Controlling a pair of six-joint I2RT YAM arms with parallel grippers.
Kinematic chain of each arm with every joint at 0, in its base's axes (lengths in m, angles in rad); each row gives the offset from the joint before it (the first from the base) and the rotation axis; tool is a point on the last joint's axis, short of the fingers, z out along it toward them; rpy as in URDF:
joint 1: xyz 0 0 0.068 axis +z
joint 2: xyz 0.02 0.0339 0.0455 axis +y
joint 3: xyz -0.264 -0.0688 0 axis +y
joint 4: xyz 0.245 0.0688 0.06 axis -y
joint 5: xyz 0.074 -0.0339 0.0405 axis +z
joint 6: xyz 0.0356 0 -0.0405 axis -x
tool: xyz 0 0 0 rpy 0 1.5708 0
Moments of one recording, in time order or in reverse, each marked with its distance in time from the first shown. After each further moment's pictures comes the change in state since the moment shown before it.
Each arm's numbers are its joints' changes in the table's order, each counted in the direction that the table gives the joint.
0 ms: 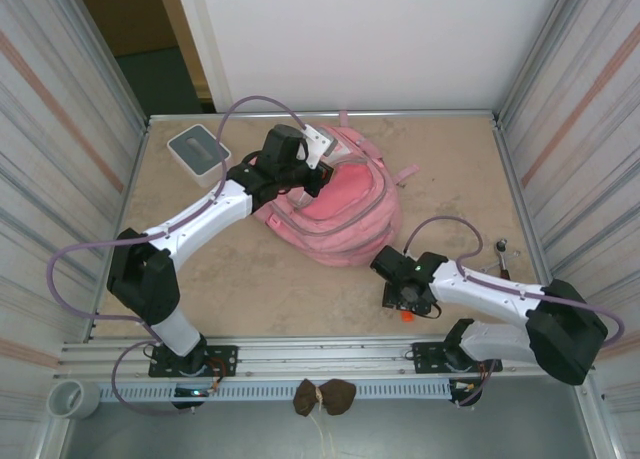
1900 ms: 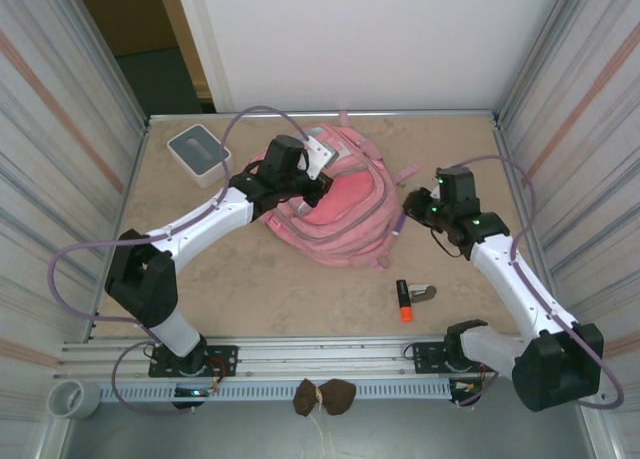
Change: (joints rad) left arm -0.014 -0.018 0.083 0.040 0.001 -0.048; right arm -0.575 -0.100 -0.301 0.378 0.292 0.291
